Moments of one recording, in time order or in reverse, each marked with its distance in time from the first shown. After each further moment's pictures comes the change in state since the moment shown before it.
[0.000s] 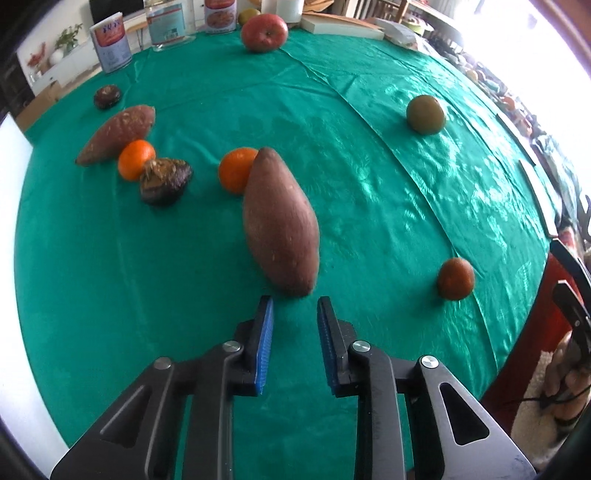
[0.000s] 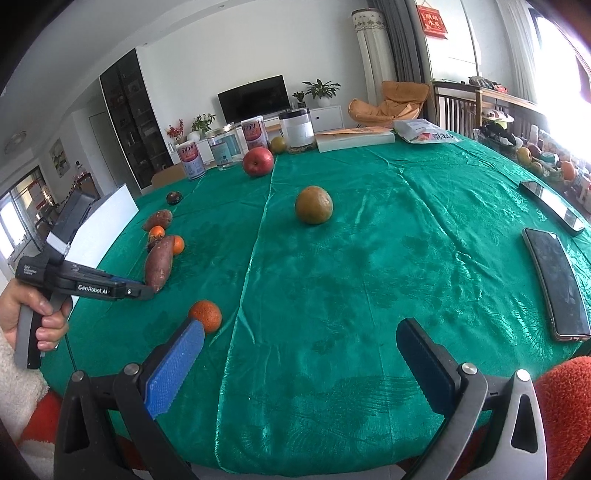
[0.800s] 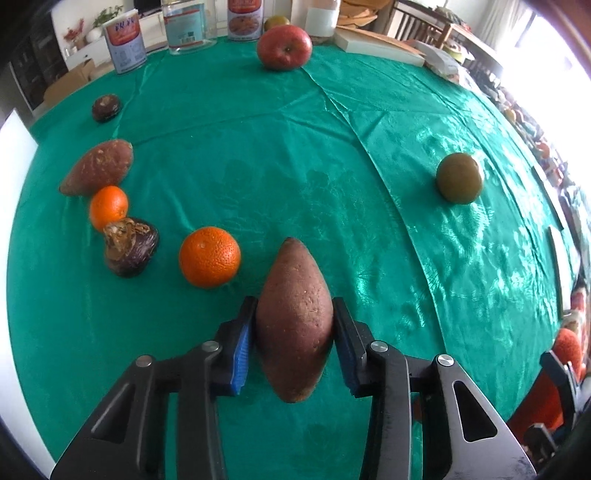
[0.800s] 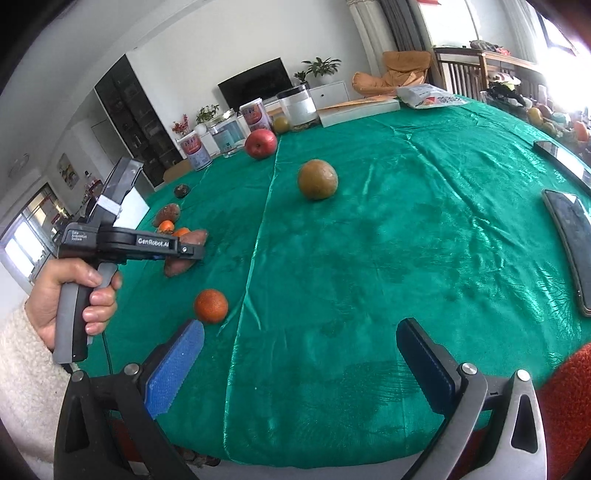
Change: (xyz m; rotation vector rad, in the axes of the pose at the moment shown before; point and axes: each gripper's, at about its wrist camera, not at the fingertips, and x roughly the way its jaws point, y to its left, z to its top) left arm 0.026 -0.020 0.062 -0.169 -0.042 0.045; right arm 0.017 -0.014 -0.006 0.073 0.108 0.146
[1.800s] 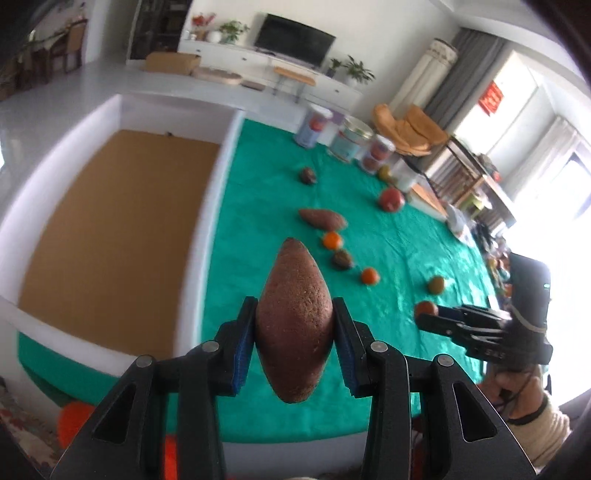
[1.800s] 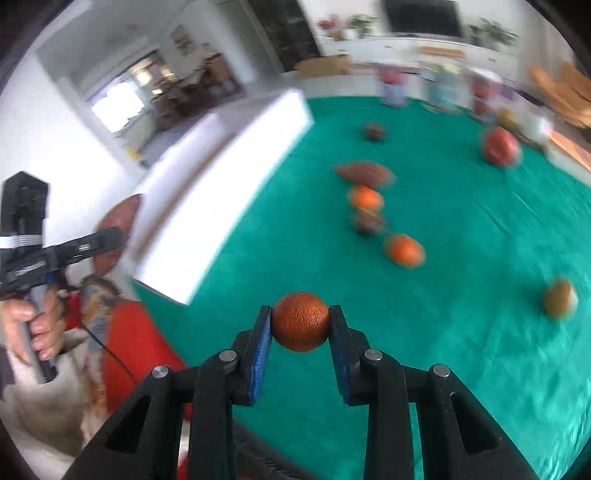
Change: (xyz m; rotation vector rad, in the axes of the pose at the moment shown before) left arm -0.259 0.215 -0.138 -0.439 -0.334 -0.015; right arm 0.076 0.267 0.115 -0.458 0.403 0.411
